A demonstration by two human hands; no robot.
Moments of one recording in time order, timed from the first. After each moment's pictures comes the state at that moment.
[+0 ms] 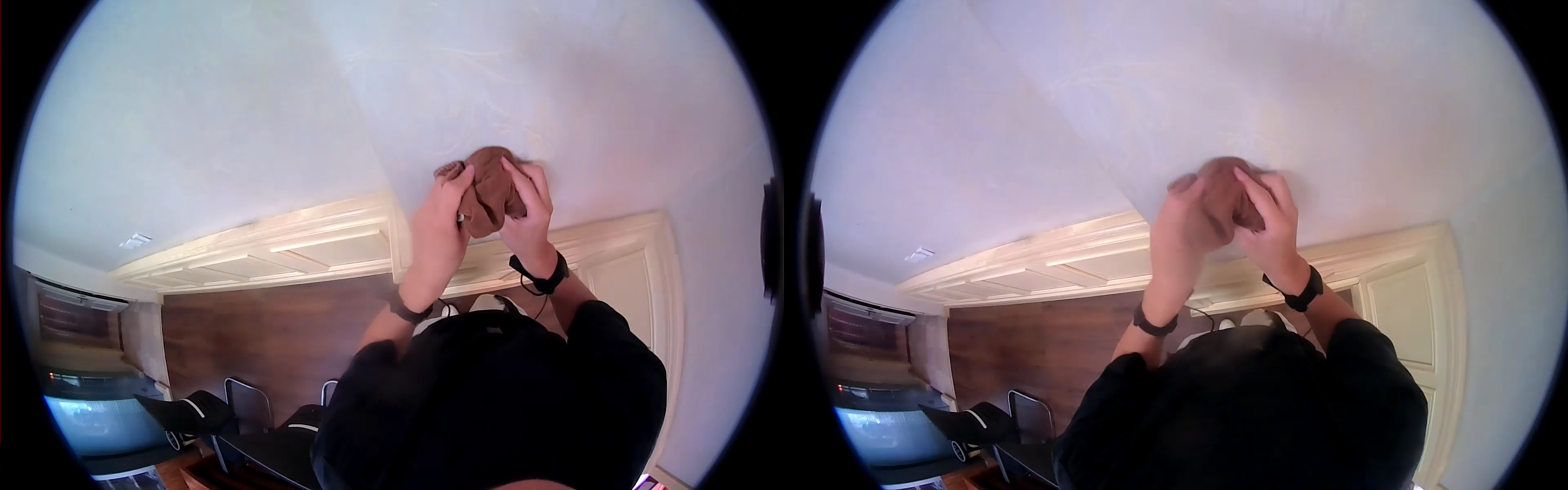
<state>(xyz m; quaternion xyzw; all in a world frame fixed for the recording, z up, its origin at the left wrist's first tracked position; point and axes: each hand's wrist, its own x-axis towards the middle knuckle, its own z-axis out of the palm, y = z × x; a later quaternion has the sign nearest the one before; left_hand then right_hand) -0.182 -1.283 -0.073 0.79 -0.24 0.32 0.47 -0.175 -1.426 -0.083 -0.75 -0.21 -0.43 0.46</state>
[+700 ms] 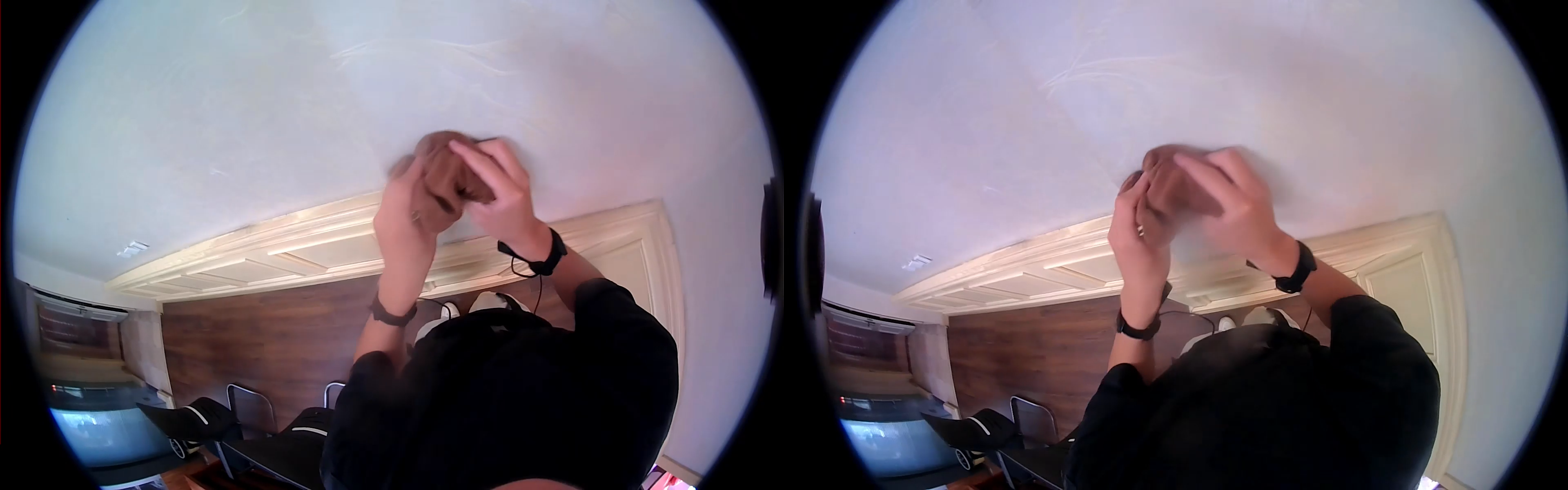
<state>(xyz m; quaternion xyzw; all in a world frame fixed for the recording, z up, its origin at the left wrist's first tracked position) -0.187 -1.250 -0.059 0.77 -0.20 0.37 0.47 -0.171 -1.406 -0.043 -0.78 -0.28 -0.40 0.40</state>
